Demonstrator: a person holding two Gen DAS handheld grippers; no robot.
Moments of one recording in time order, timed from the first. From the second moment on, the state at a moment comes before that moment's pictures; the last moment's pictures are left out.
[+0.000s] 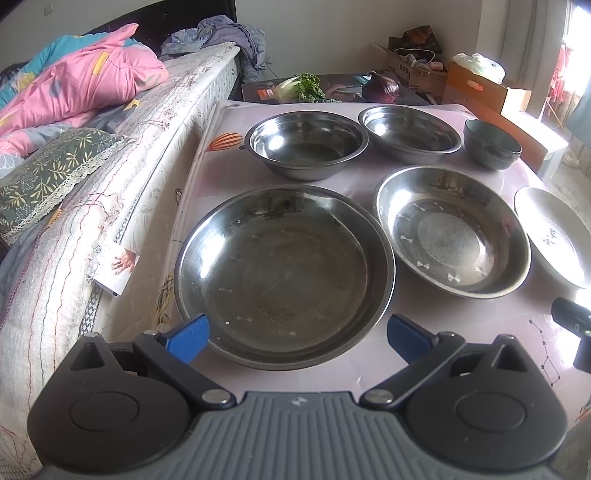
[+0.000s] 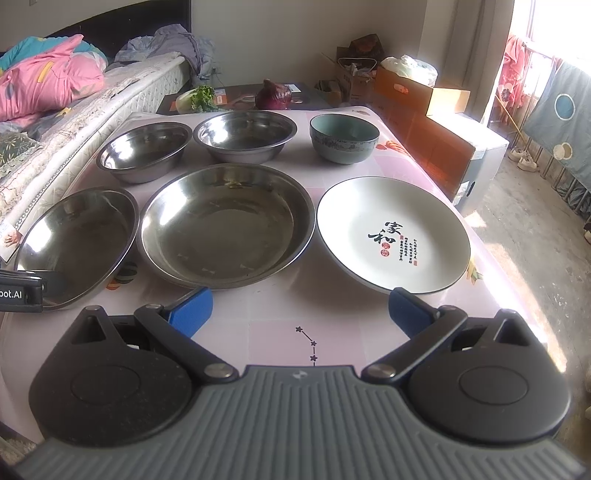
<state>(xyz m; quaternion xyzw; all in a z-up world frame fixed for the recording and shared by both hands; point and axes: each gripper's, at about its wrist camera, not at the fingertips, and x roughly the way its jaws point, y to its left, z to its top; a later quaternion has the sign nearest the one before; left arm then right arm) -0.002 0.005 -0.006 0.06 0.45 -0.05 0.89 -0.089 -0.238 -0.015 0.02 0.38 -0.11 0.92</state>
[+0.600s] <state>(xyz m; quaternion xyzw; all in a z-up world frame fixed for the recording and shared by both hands) -0.002 0.009 -0.003 0.05 0.45 -0.05 0.89 -0.085 -0.238 -0.018 0.01 0.39 -0.12 0.91</state>
